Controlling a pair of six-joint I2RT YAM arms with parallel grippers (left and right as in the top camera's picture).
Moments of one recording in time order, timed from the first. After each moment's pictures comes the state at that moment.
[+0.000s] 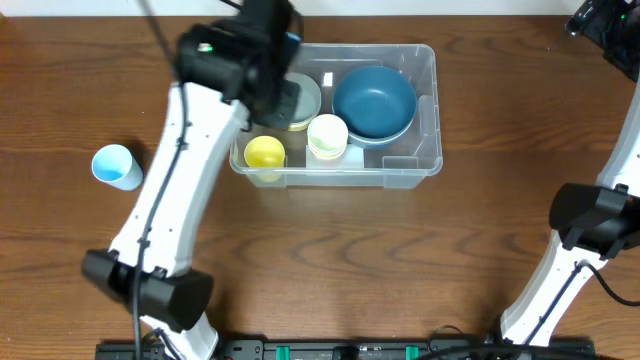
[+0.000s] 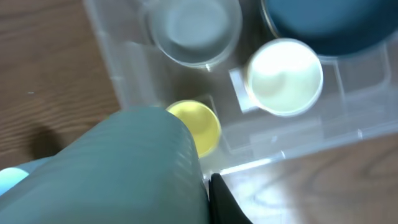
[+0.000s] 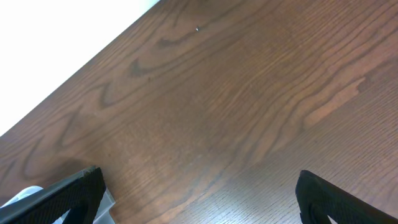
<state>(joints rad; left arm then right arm) -0.40 1.85 2.09 -1.50 -0.08 -0.04 -0.30 2.25 2.68 -1.46 0.01 0.42</state>
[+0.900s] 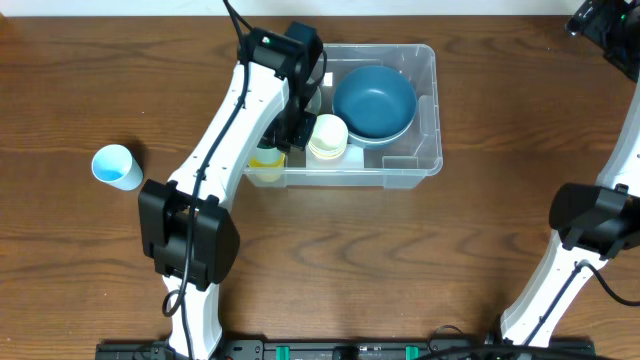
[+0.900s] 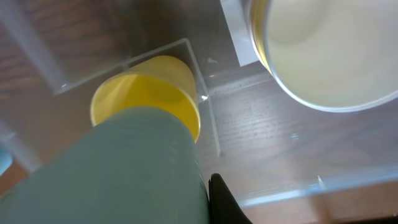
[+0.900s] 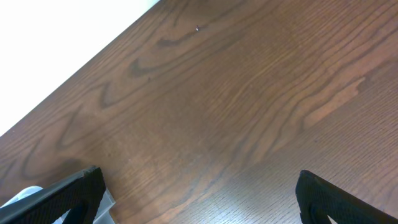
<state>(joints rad) -0.40 2.07 1.99 -1.53 -0.03 -0.05 -0.30 2.25 2.68 -1.46 0.01 0.42</state>
